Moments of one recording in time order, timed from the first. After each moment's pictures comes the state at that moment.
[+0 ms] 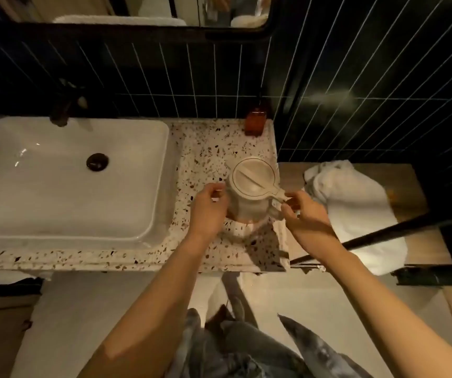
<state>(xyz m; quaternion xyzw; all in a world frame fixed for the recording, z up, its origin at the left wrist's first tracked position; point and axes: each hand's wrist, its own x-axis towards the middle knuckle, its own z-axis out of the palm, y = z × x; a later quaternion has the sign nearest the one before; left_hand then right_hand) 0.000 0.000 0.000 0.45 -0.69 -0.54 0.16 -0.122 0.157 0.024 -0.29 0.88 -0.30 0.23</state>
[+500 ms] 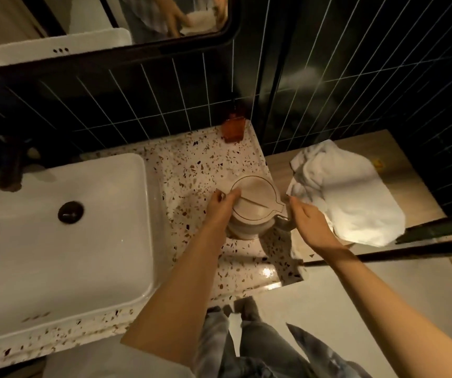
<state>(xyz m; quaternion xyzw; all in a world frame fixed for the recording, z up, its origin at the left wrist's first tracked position) -0.076 -0.059 -0.050 0.48 -0.49 -0.73 0.00 -0.147 0.121 -0.020 -0.11 0.88 -0.38 0.27</state>
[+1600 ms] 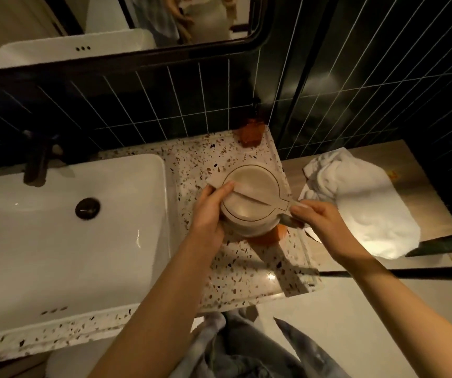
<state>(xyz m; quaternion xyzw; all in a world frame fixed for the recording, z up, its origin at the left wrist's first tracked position) -0.037 -0.097 0.009 0.42 -0.35 -0.83 0.13 -0.135 0.093 0.027 -0.23 0.72 -0.56 0.34</state>
